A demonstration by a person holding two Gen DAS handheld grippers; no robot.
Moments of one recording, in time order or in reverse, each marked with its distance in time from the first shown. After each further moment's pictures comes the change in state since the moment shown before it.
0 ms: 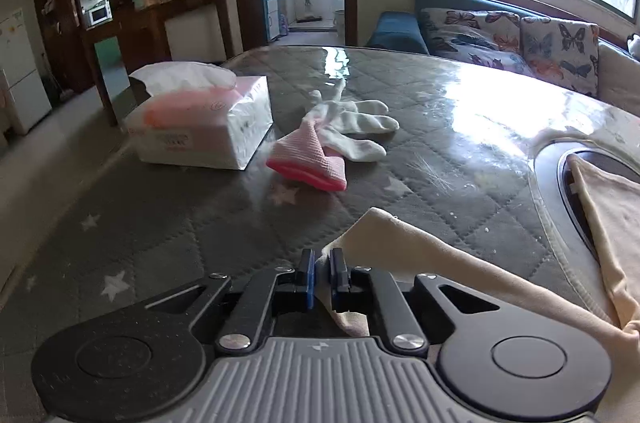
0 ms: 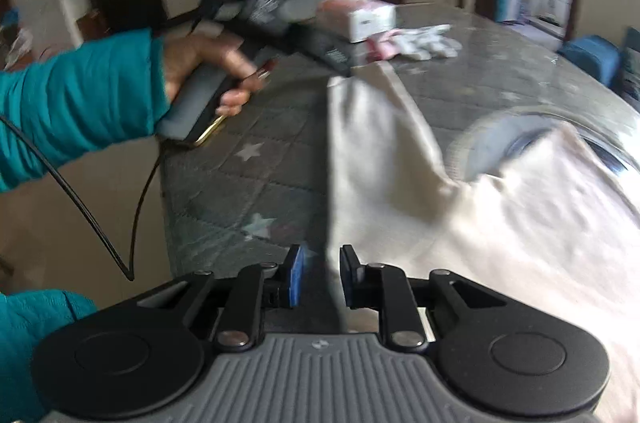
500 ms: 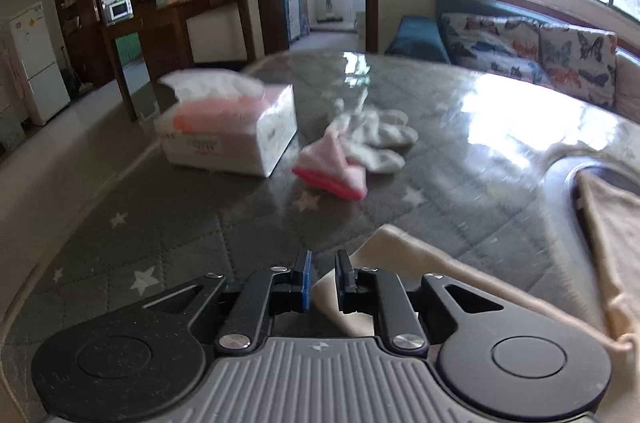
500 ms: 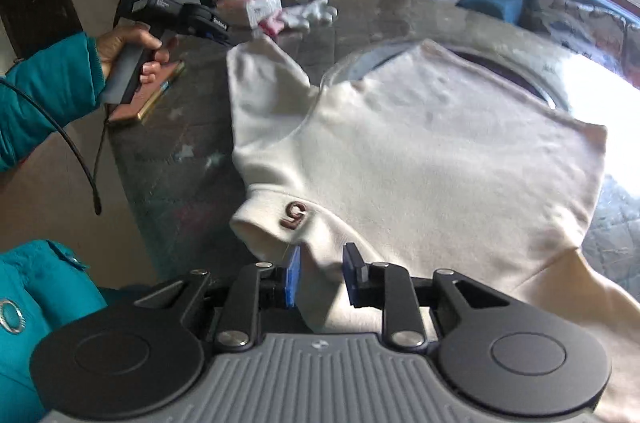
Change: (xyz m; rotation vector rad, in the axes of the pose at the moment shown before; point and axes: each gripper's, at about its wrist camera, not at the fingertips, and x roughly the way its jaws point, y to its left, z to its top) left arm -0.024 0.000 0.008 -0.033 -0.014 0.039; right arm -0.068 -0.032 -0.081 0.200 -0.018 -0.150
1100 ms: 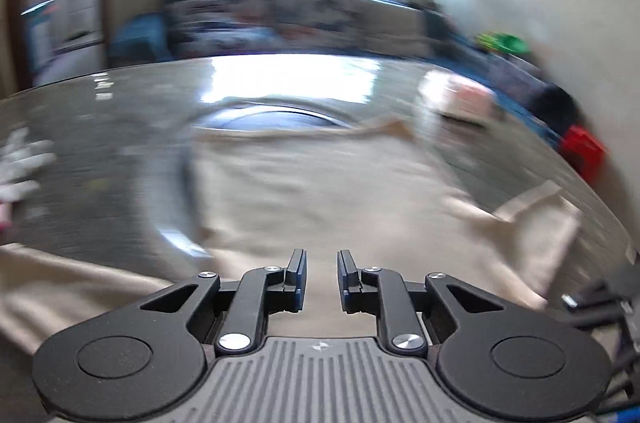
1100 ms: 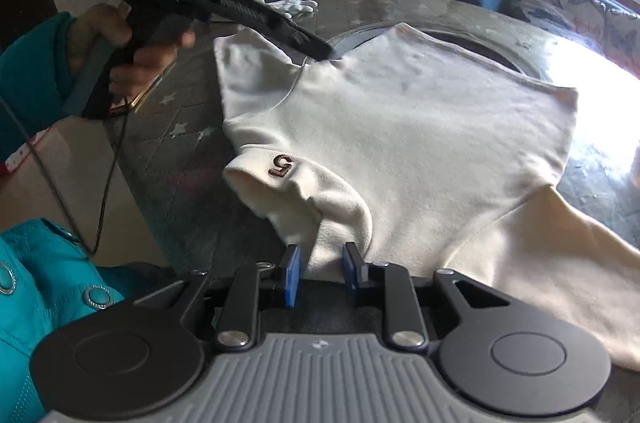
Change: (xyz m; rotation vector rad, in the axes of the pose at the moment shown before) left arm -0.074 -0.160 -0.040 0.382 0.067 -0.733; right arm -0.021 -0.004 -0.035 0.045 0.009 -0.039
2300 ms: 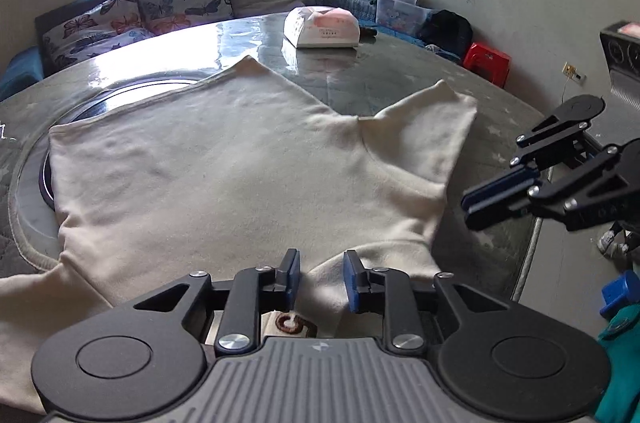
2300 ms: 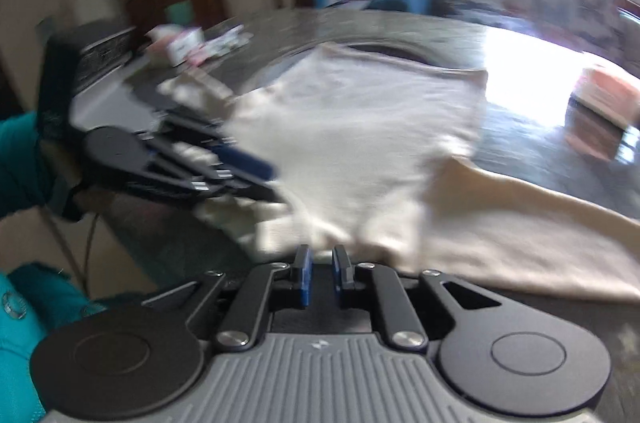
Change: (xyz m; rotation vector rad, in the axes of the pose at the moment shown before) left arm 0.015 -0.061 -0.042 0.263 0.069 -0.212; right arm -0.053 -0.029 -0.025 0.211 -0.087 -0.142
